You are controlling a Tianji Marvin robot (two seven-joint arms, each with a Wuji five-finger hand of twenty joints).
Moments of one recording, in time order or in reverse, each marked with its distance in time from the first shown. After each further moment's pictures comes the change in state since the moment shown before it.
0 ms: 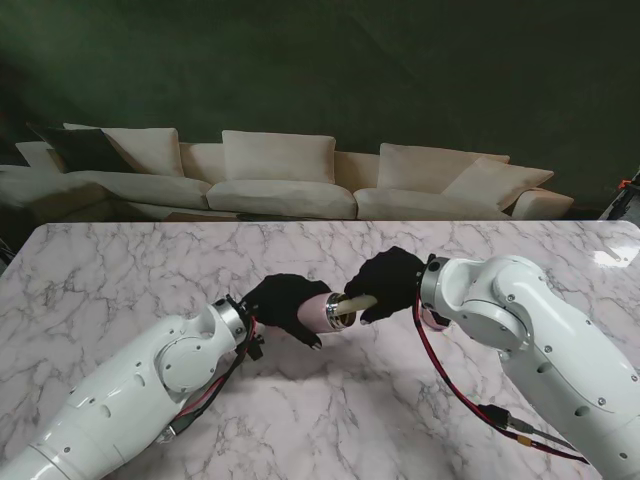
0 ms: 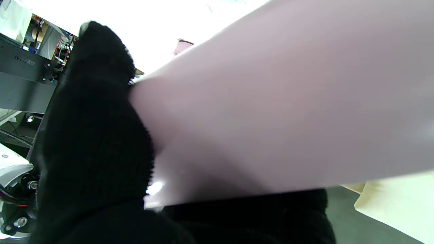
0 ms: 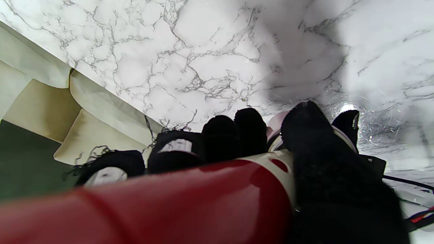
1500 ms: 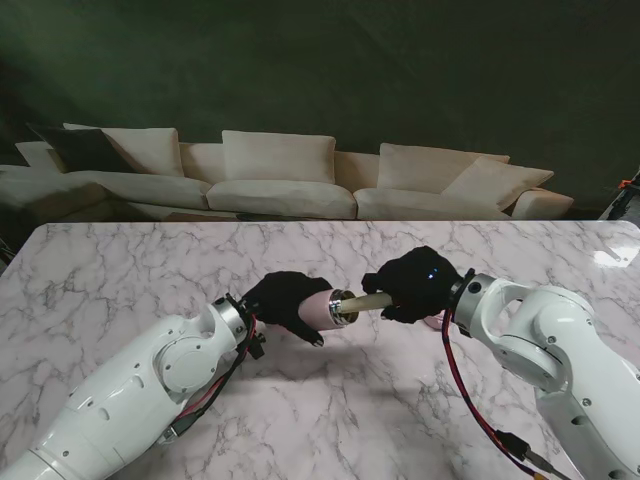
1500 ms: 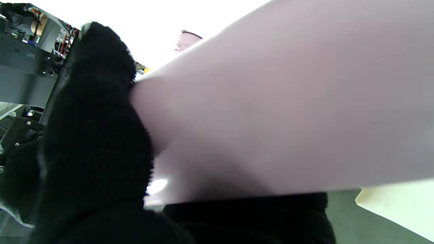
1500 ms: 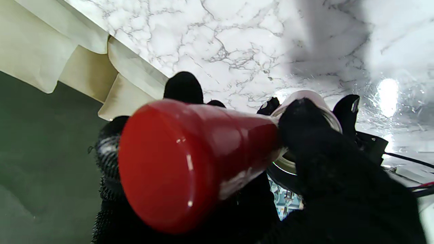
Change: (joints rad) left arm 0.020 -0.007 -0.026 -0.030 -0.001 0.010 -0.010; right arm -0.266 -0.022 0.256 -0.173 -0.171 -0.051 -0.193; left_hand 0.000 0.000 0.010 -0.001 -0.001 0.010 -0.006 -0.002 0.000 0.005 0.000 0.000 0.002 0.000 0.012 0.013 0.003 0.000 0.014 0.000; right_hand -0.049 -0.084 0.174 -0.012 -0.133 0.030 -0.255 -0.248 -0.165 0.025 -0.394 -0.220 -0.043 0.024 -0.573 -0.154 -0.174 -0.092 -0.243 -0.098
